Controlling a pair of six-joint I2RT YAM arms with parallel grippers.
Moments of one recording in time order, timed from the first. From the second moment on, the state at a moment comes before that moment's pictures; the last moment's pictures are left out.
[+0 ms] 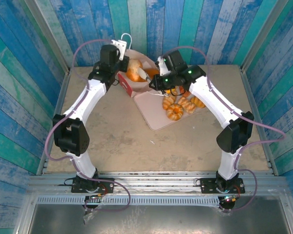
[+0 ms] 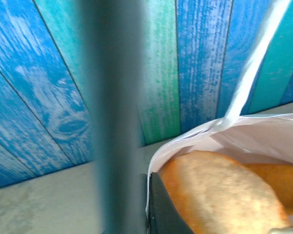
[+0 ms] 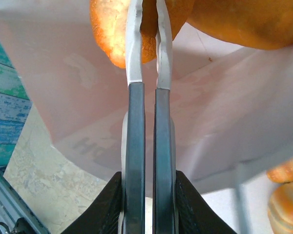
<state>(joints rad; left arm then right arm) -0.28 1.77 1.66 -0.21 -0.10 0.13 0.58 1.88 1.95 -0.88 -0.27 0.38</state>
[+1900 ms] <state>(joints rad) -0.29 1.99 1.88 -0.34 -0.23 0.29 0.57 2.09 1.93 -0.53 -0.27 0.37</state>
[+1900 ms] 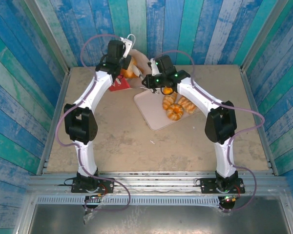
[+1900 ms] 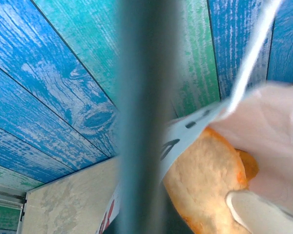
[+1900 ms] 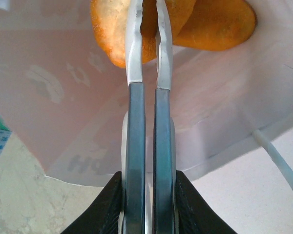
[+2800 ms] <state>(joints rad) -0.29 1.99 1.77 -0.25 -0.23 0.29 0.58 1.72 1.69 -0.67 -0.22 0.34</state>
